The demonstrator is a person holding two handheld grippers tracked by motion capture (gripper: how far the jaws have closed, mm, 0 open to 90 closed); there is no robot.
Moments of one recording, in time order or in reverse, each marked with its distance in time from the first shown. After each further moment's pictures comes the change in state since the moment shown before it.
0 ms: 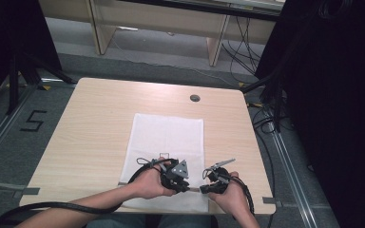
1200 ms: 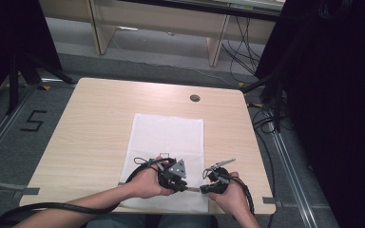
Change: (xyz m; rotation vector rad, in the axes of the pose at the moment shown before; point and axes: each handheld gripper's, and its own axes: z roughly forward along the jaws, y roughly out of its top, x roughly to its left) left arm 0.001 -0.004 -0.006 -0.006 0.002 -0.007; right arm 0.000 0.000 0.000 0.000 0.000 0.004
